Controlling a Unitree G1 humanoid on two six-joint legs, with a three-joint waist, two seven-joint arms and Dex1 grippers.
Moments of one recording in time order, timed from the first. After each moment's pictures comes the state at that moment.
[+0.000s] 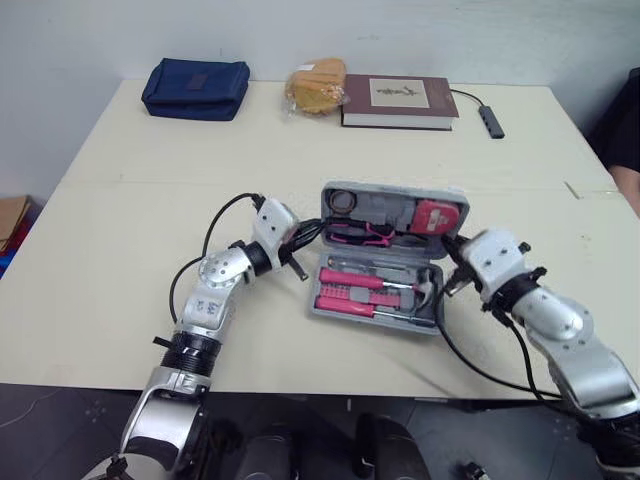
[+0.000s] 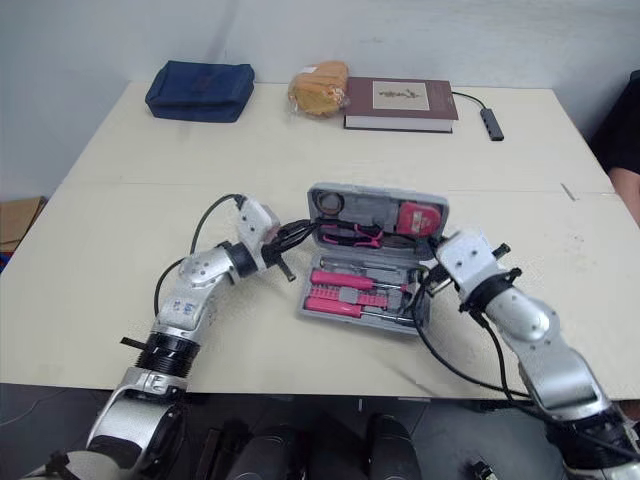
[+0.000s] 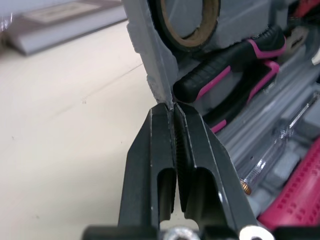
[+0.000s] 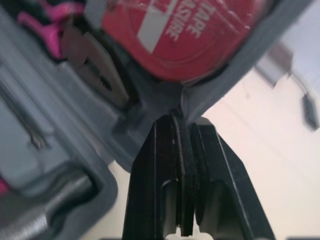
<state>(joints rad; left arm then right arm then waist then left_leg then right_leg) -0.60 0.29 -0.11 0.36 -0.10 -0.16 -0.63 -0.09 -0.78 0.06 -0.21 0.04 0.02 0.25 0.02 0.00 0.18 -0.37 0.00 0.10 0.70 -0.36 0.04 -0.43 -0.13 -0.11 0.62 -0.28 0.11</state>
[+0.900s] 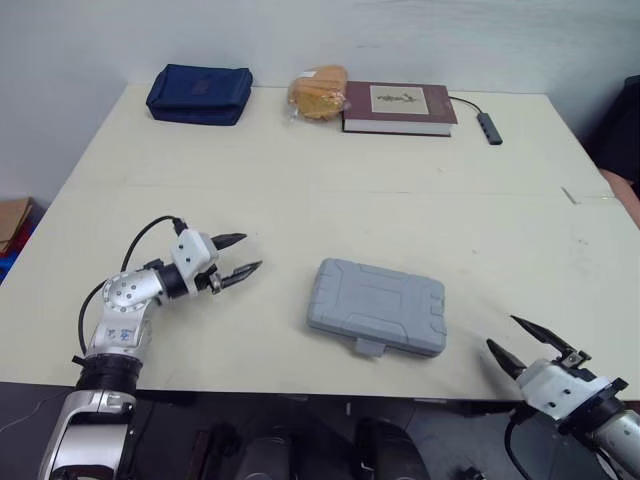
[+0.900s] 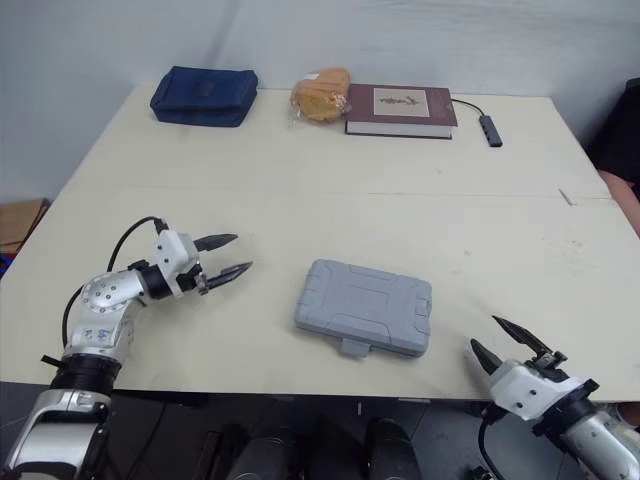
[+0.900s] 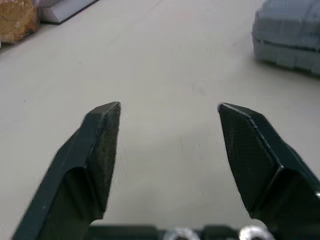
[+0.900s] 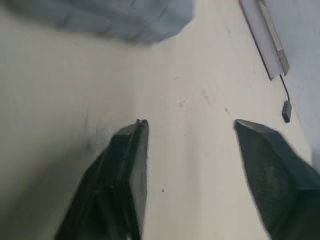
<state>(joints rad) -0.48 0.57 0.03 0.46 -0.26 -0.27 -0.91 0.58 -0.86 -0.23 -0.25 0.02 -0.46 0.24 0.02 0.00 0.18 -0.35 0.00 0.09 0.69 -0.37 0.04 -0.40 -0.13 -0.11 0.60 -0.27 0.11</state>
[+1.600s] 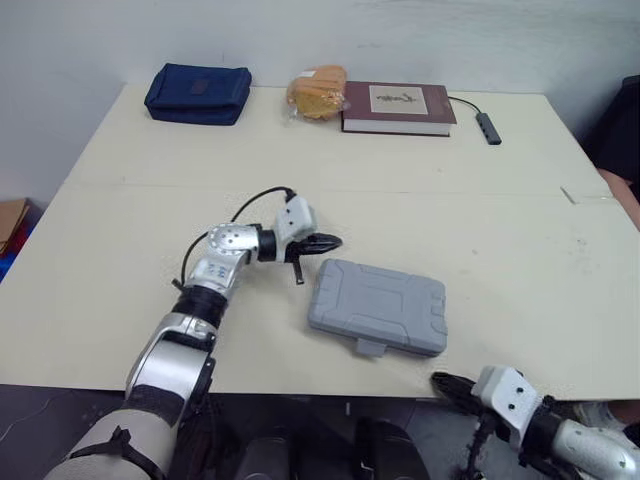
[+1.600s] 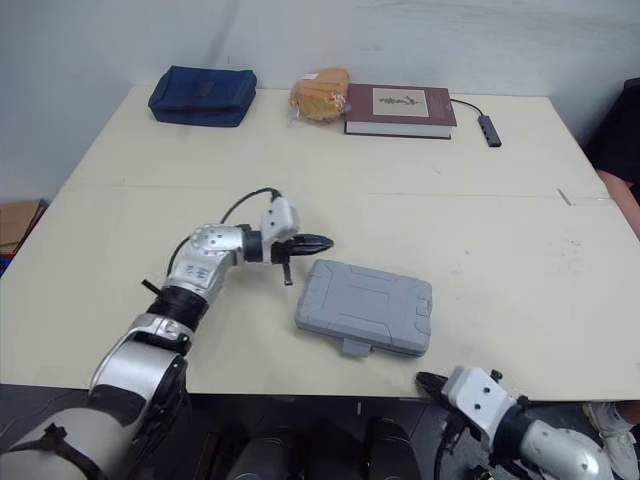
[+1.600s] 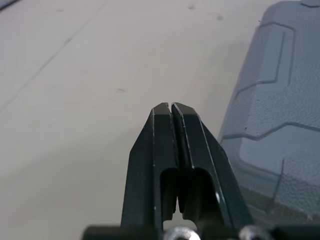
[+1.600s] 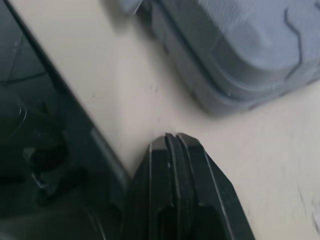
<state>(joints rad) -0.93 0.27 -0.19 0.84 -0.08 -0.15 -1.03 0.56 -0.78 -0.07 -0.51 0.22 0.03 0.61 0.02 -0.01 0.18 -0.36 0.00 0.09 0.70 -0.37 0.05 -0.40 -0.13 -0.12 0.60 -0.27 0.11</state>
